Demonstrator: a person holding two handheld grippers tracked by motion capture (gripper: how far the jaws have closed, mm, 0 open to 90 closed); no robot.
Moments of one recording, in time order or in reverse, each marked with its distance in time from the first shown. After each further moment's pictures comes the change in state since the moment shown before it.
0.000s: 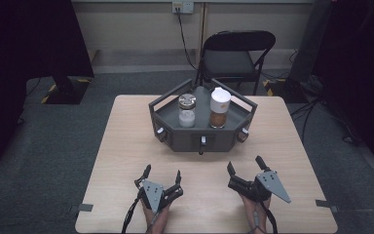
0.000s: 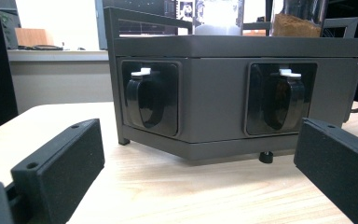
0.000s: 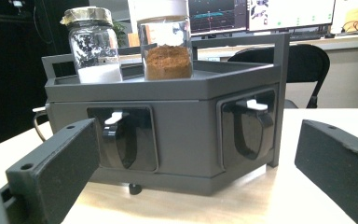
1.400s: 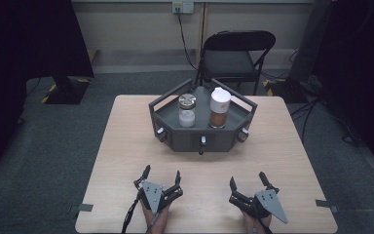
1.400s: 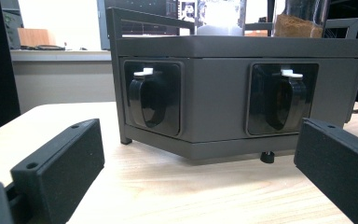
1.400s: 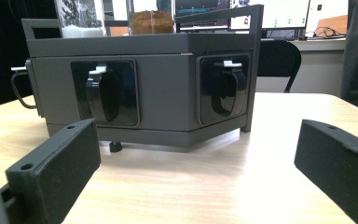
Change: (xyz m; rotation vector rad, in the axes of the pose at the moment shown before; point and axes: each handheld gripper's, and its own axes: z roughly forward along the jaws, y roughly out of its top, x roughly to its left) left arm -0.001 0.000 -0.001 -0.001 0.006 -0.002; right arm 0.012 -0.039 -0.028 0.007 -0.082 -0.073
